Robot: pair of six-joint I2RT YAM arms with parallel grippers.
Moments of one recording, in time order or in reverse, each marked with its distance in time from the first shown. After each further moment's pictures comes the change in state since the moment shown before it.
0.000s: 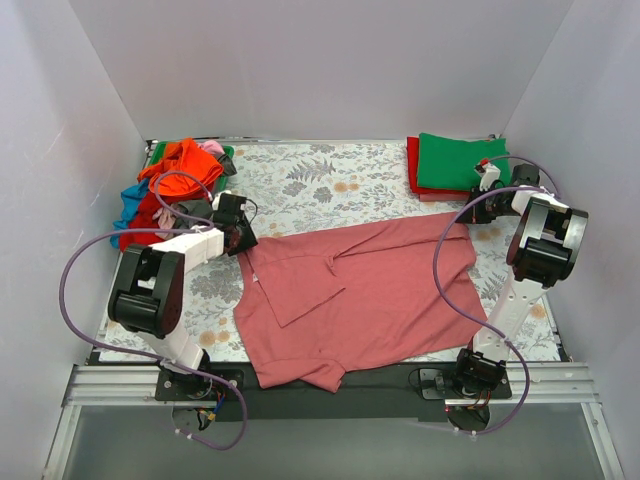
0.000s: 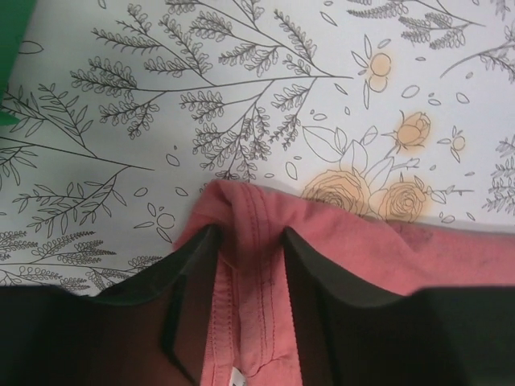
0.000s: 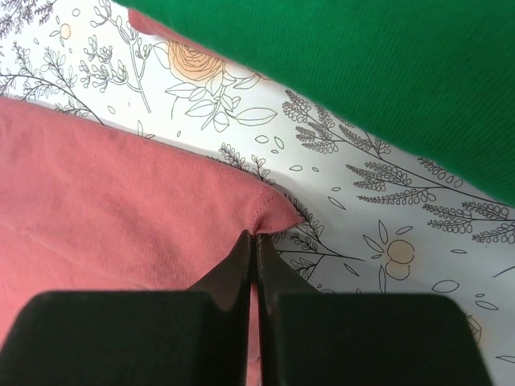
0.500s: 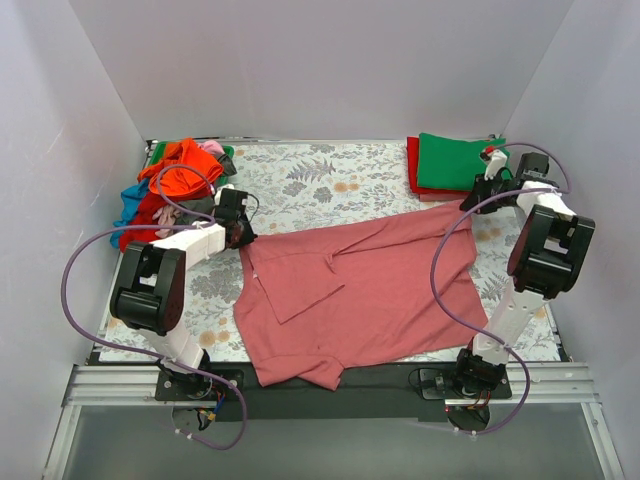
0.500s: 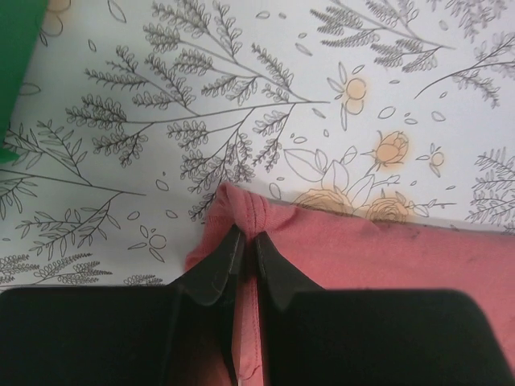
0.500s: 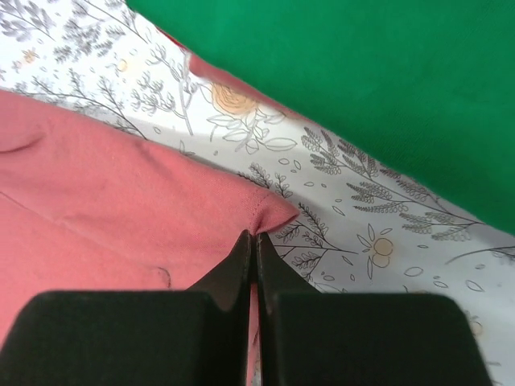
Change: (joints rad) left arm 0.000 0.026 0.046 -0.005 -0.016 0.038; right arm 0.001 -0.111 -0.008 0.003 -0.007 -0.026
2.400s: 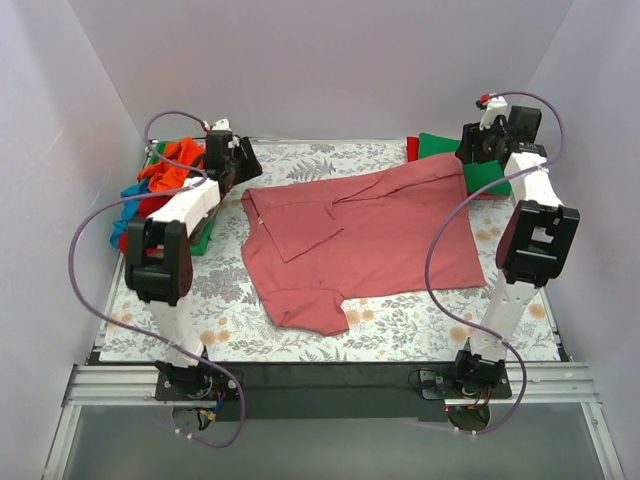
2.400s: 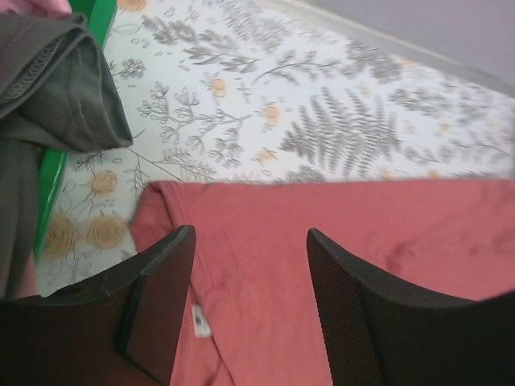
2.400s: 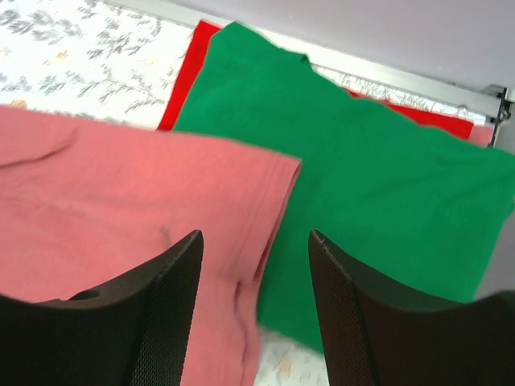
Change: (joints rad) left arm 0.092 0.260 0.529 0.082 0.189 0.118; right arm 0.130 0.084 0.371 0.156 0.257 0.164
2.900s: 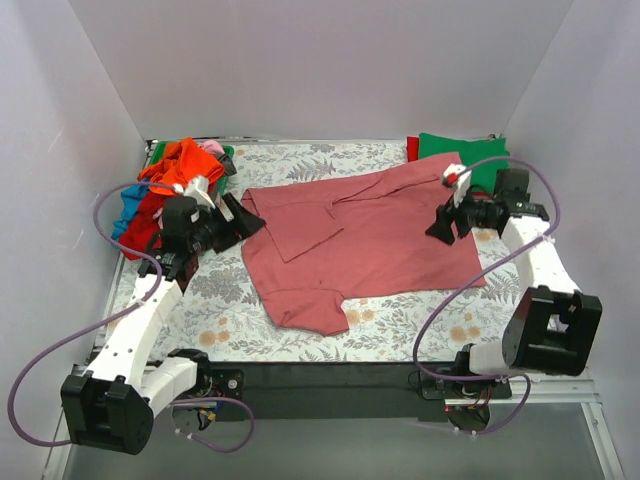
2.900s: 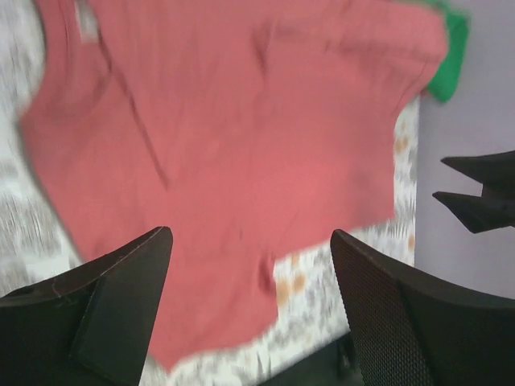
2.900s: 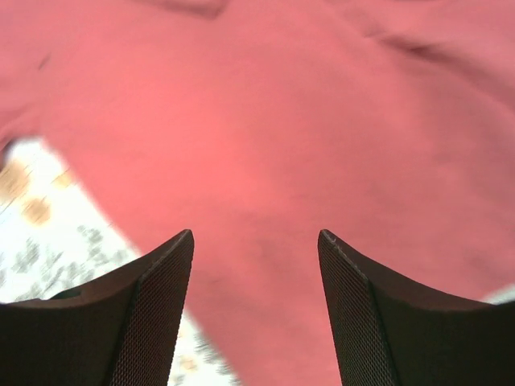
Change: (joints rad) left arm 0.002 -0.933 -0.633 -0.142 0.327 -0.218; right arm 0.057 -0.669 -0.697 -0.281 -0.357 -0.447
